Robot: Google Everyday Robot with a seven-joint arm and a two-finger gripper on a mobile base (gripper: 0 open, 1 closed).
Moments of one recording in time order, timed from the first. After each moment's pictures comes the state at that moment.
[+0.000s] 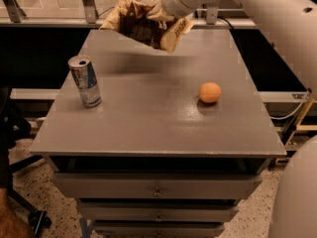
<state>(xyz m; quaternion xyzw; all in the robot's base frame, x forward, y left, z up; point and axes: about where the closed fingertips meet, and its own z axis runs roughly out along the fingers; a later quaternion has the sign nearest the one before) 0.757 -0.001 0.995 -0.68 0.55 -0.09 0.48</state>
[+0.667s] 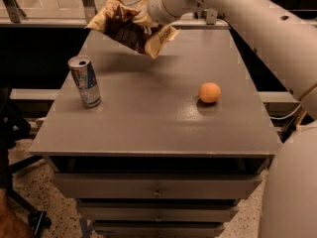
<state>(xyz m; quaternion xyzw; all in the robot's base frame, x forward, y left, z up) 0.764 0.045 0.977 -0.66 0.55 -0.04 0.50</state>
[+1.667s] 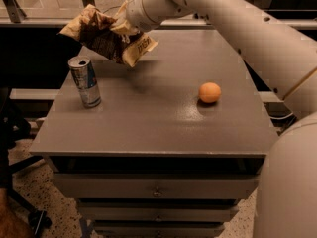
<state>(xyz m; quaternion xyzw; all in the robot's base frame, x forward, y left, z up) 0.732 0.107 0.970 -0.67 0.55 0.05 0.50</state>
